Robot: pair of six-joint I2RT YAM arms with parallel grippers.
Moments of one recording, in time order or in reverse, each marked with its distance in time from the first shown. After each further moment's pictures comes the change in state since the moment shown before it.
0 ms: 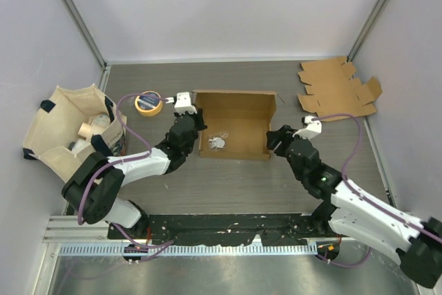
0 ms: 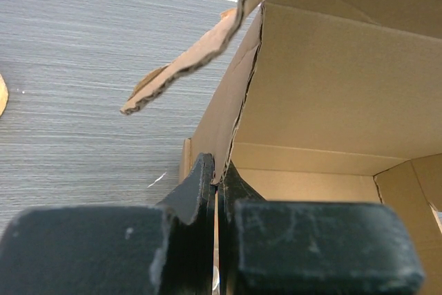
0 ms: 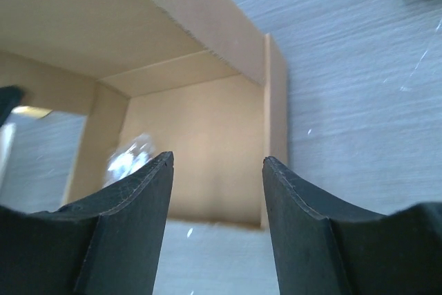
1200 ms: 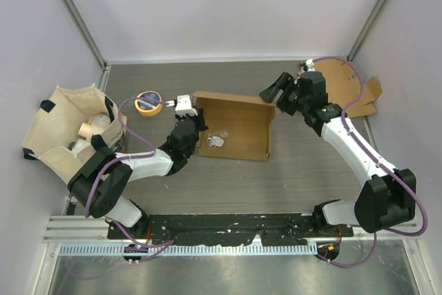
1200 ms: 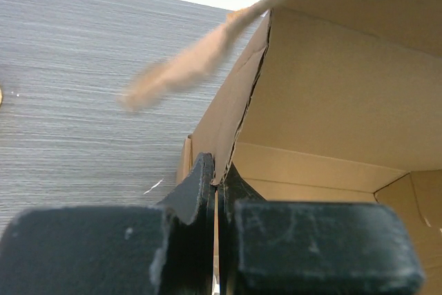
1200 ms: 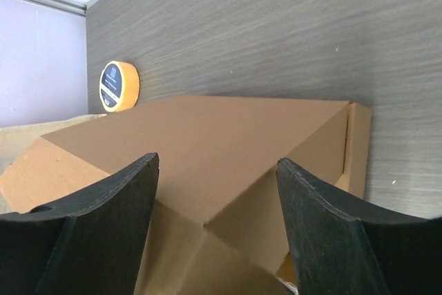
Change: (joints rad) left arm -0.009 0.059 -0.034 0.143 -0.024 0.016; right arm -0.470 0.465 0.719 -0.459 -0.780 0.098
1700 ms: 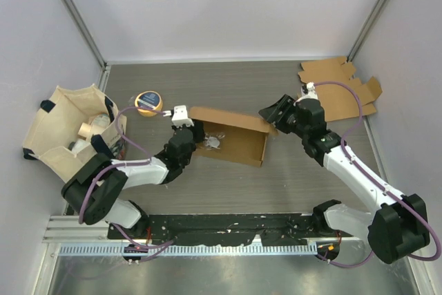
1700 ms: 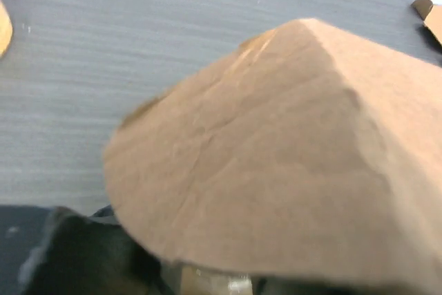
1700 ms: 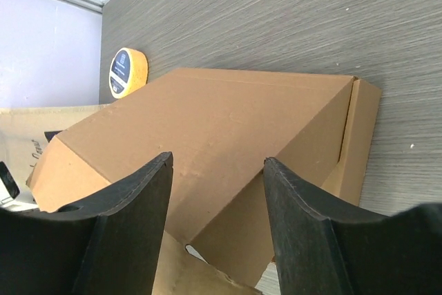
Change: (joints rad) left arm -0.019 -0.046 -0.099 -0.037 -0.013 -0.065; right arm 0.094 -0.216 -0.329 0.195 0.104 0.119
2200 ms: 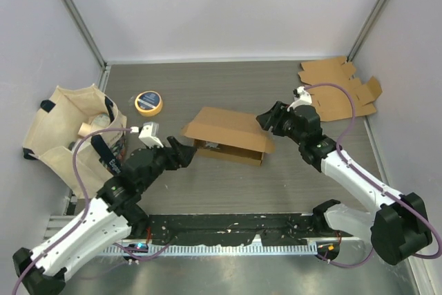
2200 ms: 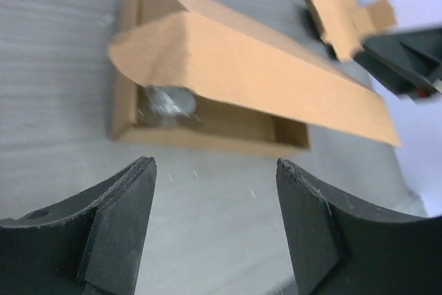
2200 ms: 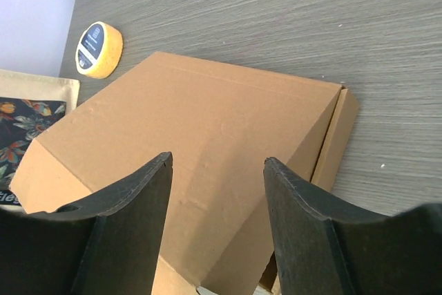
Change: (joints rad) left arm -0.005 -0.852 -0.067 -0.878 0.299 -0.284; right arm 0.063 -0.020 -0.098 0.125 0.037 -0.196
